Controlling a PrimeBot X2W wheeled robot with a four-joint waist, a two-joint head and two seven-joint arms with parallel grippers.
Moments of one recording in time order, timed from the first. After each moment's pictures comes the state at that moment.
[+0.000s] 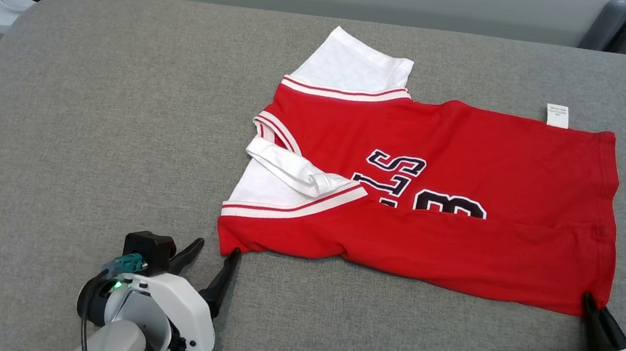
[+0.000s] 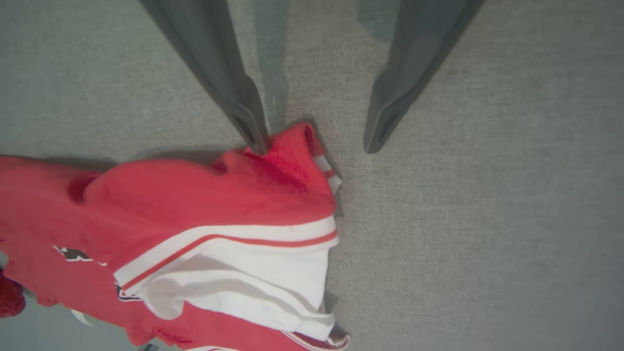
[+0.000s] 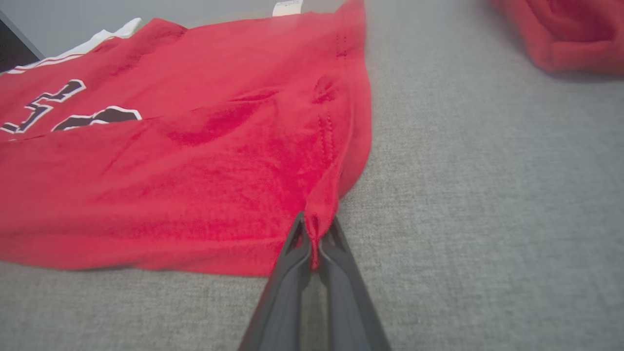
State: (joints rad) left arm -0.34 0.26 -0.64 0.47 -0.74 0.07 -0.06; right arm -0.15 -0.26 0.07 0.55 0.45 0.13 -0.18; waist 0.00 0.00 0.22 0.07
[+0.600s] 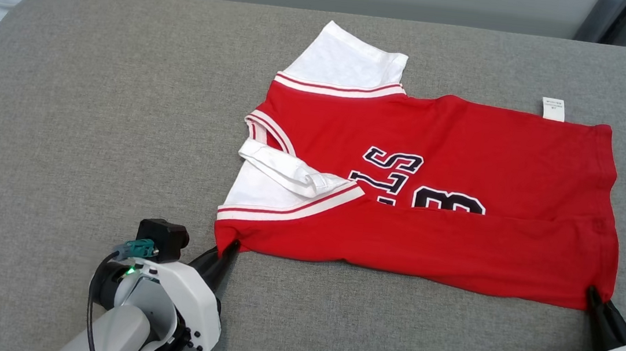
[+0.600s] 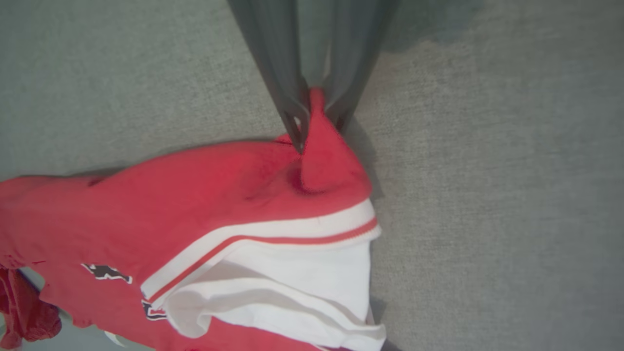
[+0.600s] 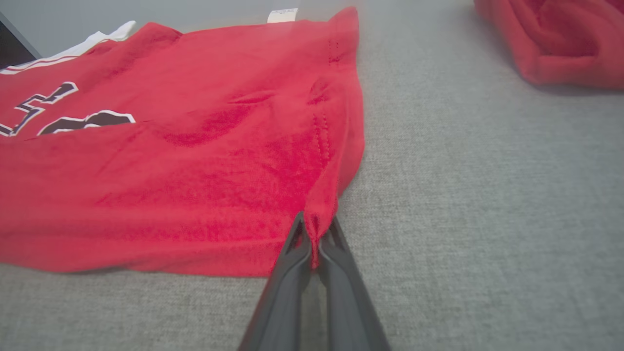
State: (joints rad) left arm -0.40 0.25 -0.67 0.54 -0.75 -0.03 -0.03; right arm -0.17 -0.29 0.10 0.56 0.46 0.13 -0.20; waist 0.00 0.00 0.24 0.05
